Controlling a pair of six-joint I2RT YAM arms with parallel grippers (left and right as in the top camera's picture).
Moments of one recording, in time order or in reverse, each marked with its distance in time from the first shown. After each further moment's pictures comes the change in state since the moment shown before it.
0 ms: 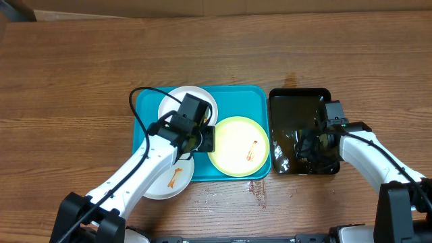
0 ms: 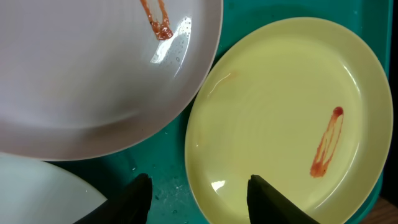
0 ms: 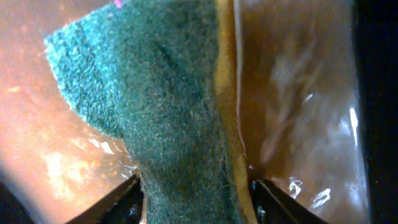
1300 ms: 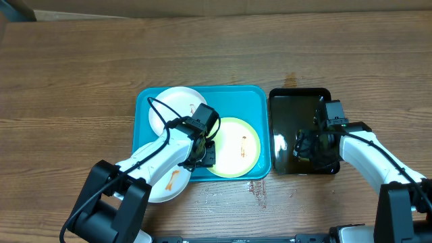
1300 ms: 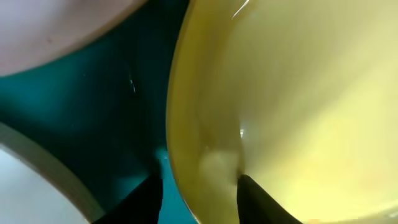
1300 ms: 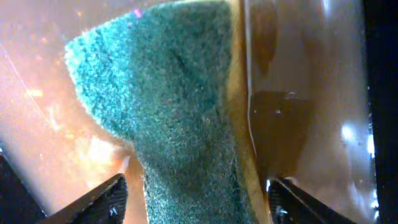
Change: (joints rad) left arm -0.049 0.184 0.013 -0.146 -0.019 -0.104; right arm 0.000 -0.003 0.000 0.022 -0.009 0.001
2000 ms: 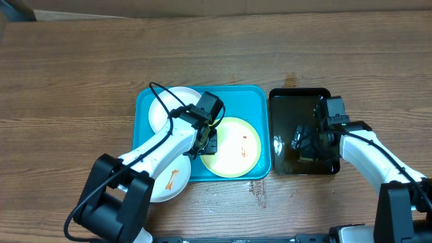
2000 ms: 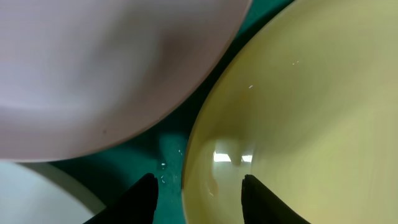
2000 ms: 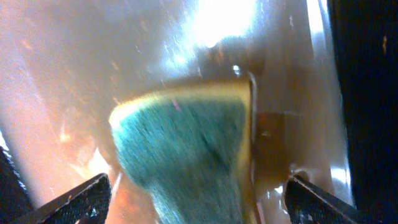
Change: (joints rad) left arm 0.000 0.056 0.119 -0.028 -0.112 0.012; right arm 0.000 0.003 0.010 0.104 0.037 -0.057
